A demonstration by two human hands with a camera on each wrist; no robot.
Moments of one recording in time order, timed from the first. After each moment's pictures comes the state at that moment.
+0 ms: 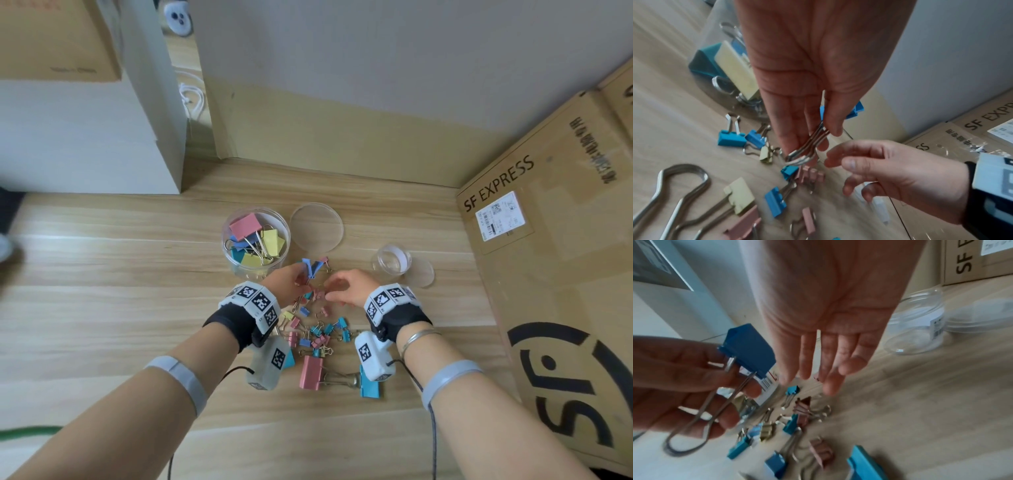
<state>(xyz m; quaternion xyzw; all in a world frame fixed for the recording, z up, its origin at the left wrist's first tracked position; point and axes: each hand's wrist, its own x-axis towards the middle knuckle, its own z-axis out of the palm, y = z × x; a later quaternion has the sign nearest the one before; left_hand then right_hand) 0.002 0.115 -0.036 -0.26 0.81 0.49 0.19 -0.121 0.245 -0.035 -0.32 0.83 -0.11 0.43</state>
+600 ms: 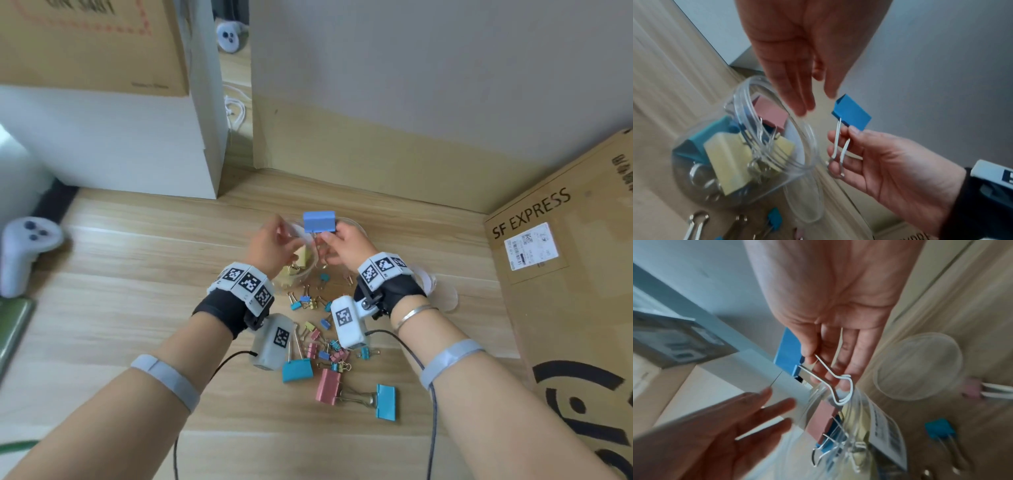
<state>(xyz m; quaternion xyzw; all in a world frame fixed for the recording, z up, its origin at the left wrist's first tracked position) 0.020 0.056 0.008 -0.42 0.70 0.57 -0.11 -0.107 0.145 0.016 -0.25 0.79 -0.36 0.43</state>
